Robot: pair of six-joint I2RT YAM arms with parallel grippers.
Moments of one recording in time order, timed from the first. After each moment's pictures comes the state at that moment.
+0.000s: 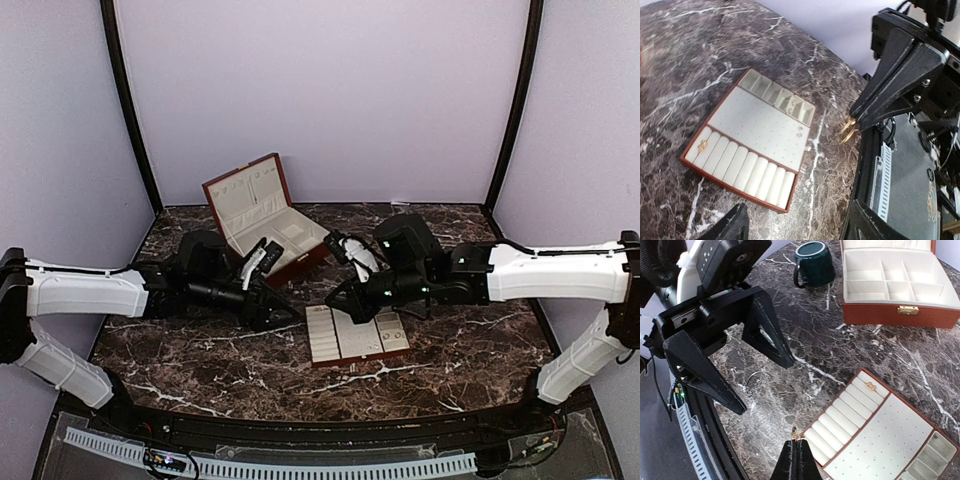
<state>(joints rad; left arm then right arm) -0.76 1.36 0.72 0.09 0.60 -0.23 1.06 1.46 1.07 -0.23 -0.14 0.29</state>
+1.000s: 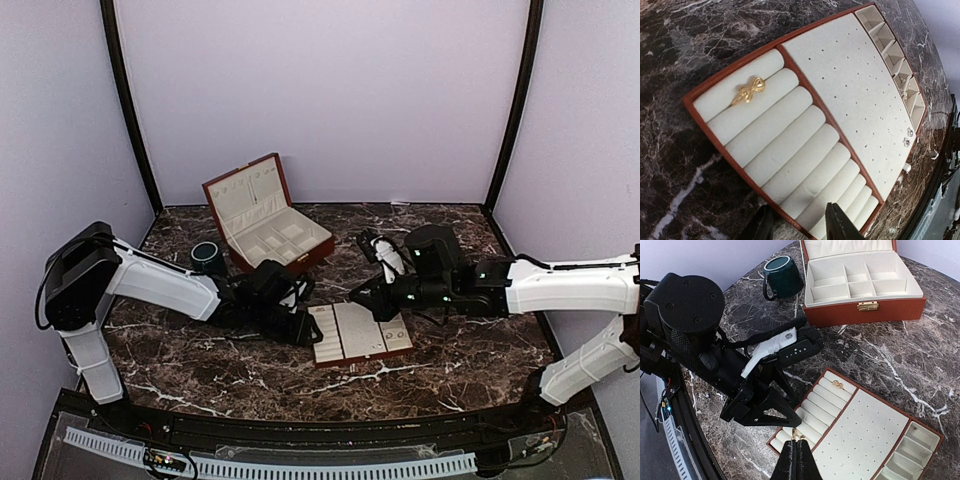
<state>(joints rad) -0.93 1.80 0.93 0.00 0.21 -0.61 0.97 1.35 0.86 -0.07 -0.10 0.30</state>
